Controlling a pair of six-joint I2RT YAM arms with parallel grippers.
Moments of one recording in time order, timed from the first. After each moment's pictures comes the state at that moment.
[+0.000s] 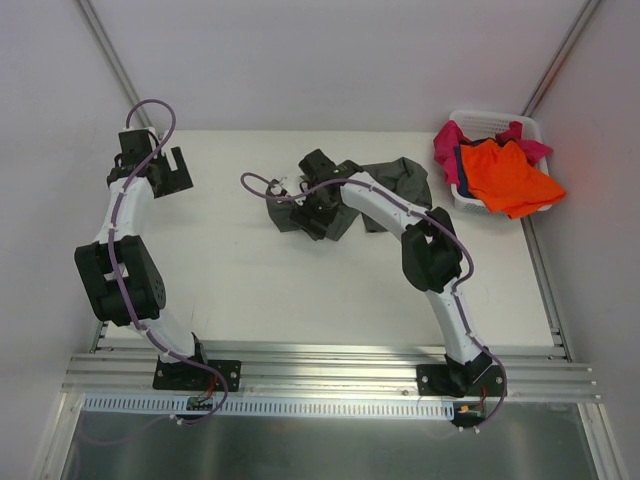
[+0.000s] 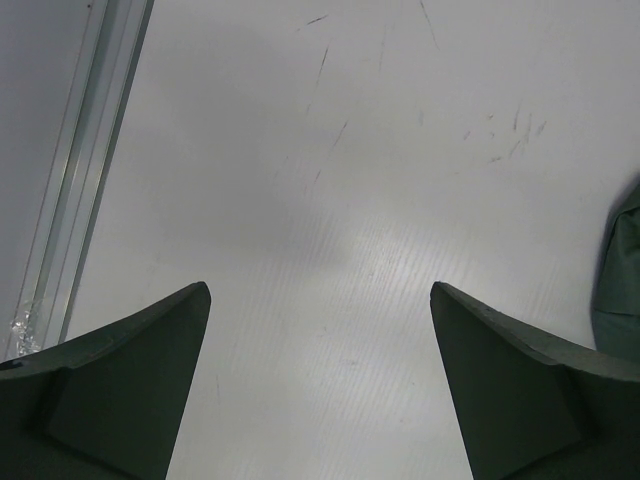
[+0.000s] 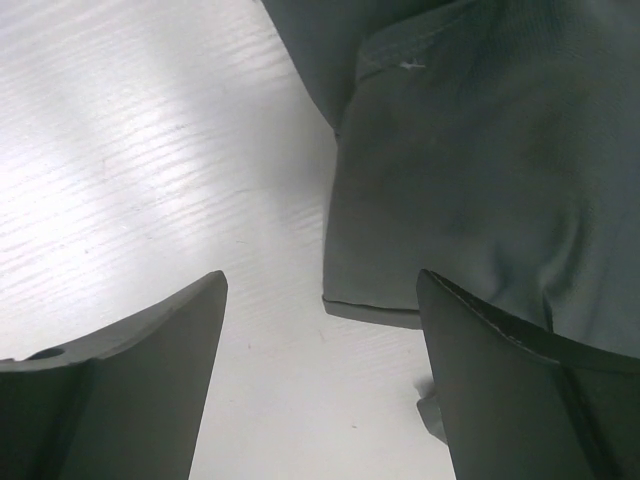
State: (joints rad) left arm 0.25 1.67 1.38 -0.51 0.03 -0.12; right arm 0.72 2.27 2.03 -0.92 -0.16 -0.49
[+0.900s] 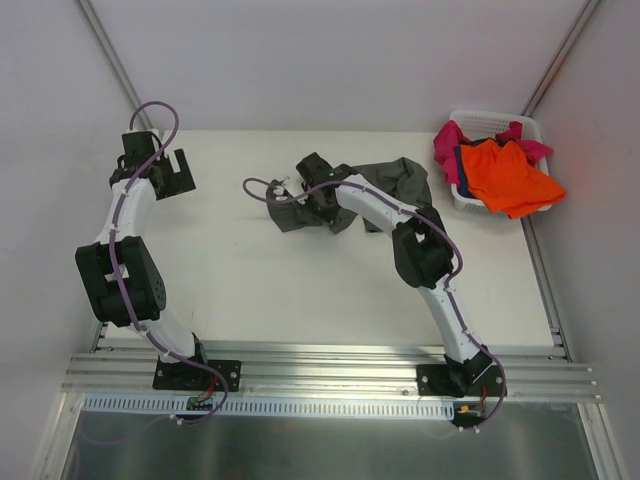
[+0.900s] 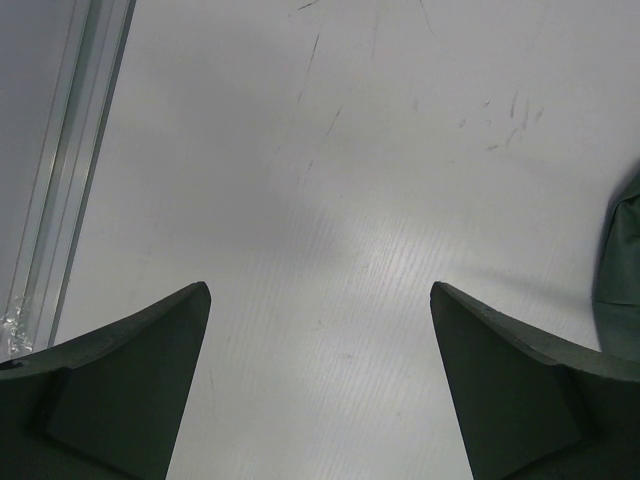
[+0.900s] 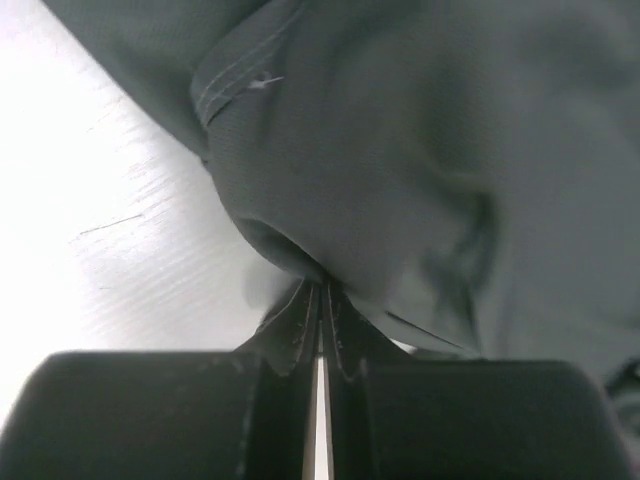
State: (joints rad) left arm 0.23 1.66 1.36 -0.51 0.03 -0.12; right arm 0.72 2.35 2.06 -0.87 0.06 -0.51
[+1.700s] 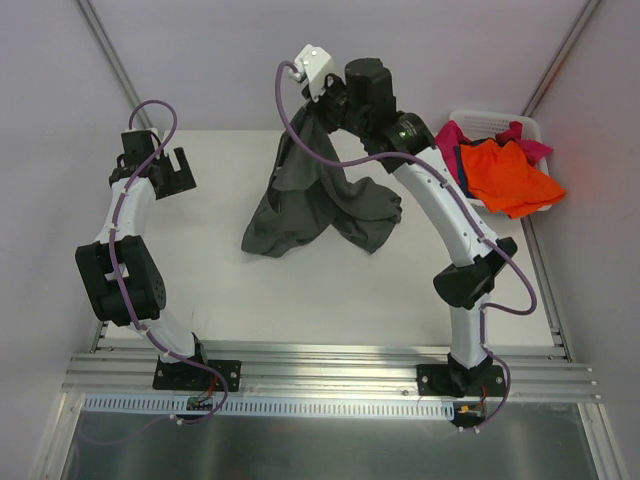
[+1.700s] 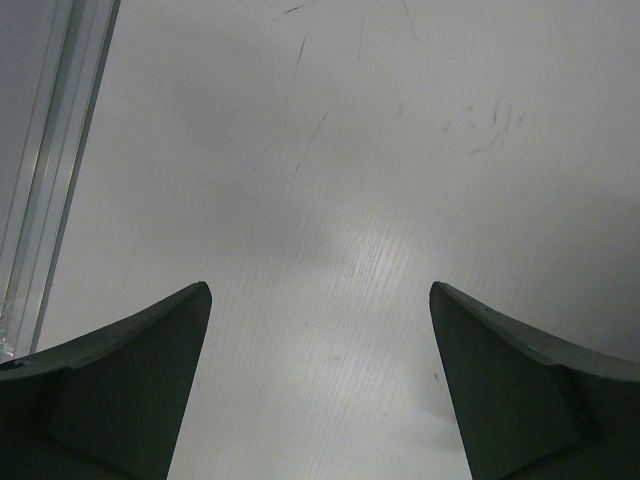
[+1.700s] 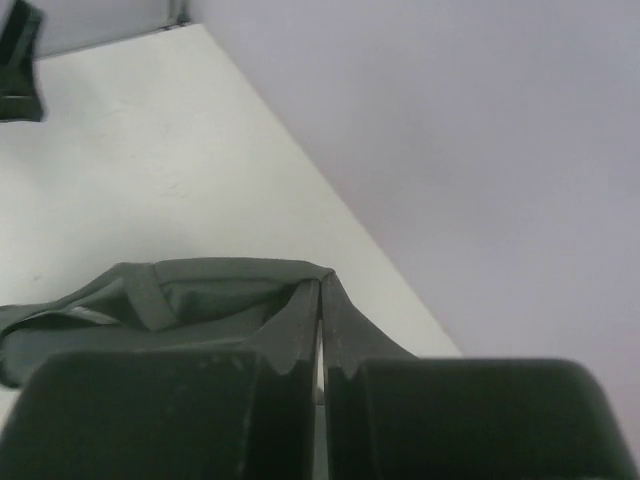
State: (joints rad) left arm 0.23 1.66 1.37 -0.51 0.05 -0.14; right arm 0.73 2.00 2.44 -0.67 -0.04 -0.42
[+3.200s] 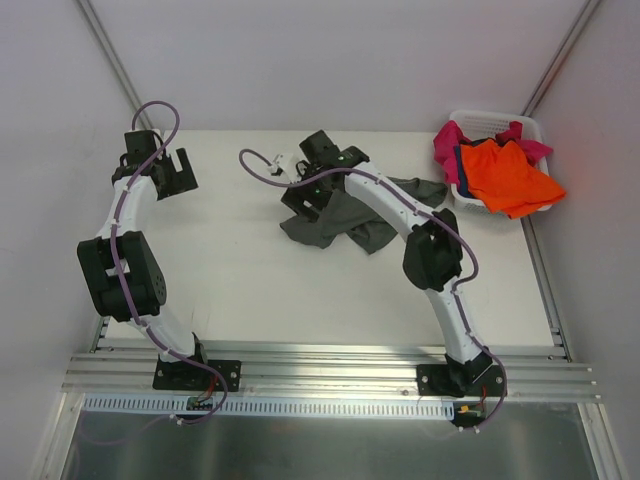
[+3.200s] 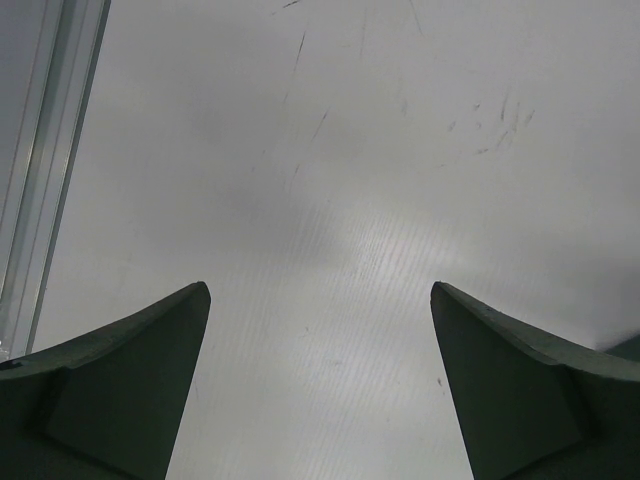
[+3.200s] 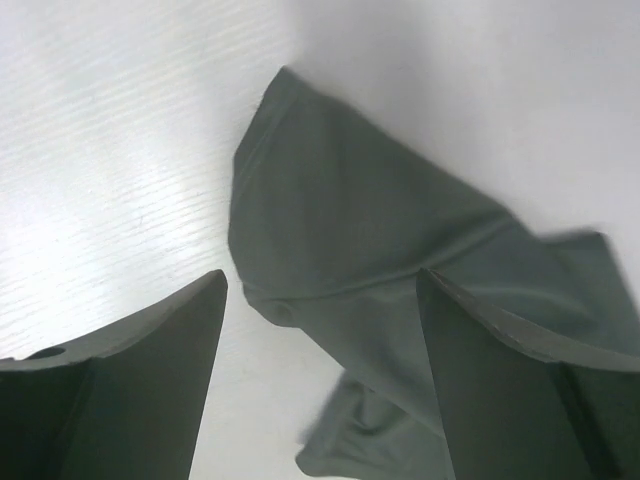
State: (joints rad) left arm 0.23 1.69 1.38 -0.51 0.04 -0.14; right arm 0.70 2.25 2.19 -0.91 -0.23 -0.48
